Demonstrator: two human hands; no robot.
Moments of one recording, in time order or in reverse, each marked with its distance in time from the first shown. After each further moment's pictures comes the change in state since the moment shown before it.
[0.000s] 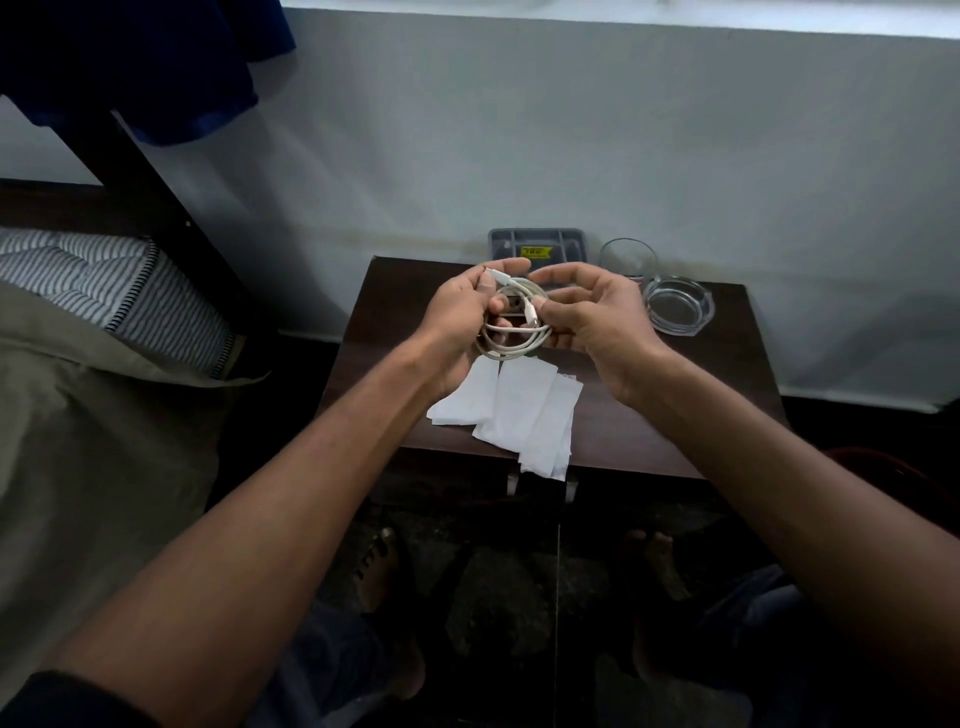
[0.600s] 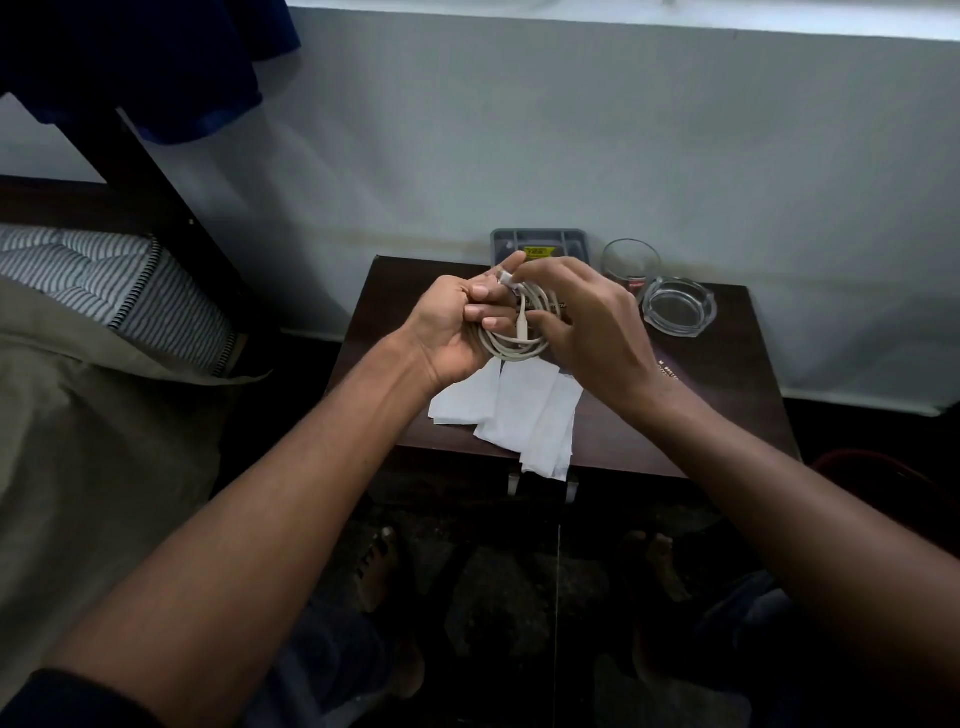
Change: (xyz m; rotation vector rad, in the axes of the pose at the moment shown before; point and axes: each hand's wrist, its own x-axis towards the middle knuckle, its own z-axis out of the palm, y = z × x) left_hand 0.000 0.011 -0.008 -0.678 -0.231 -0.306; right_hand -0.002 0.011 0.004 -0.847 0.119 -0.893
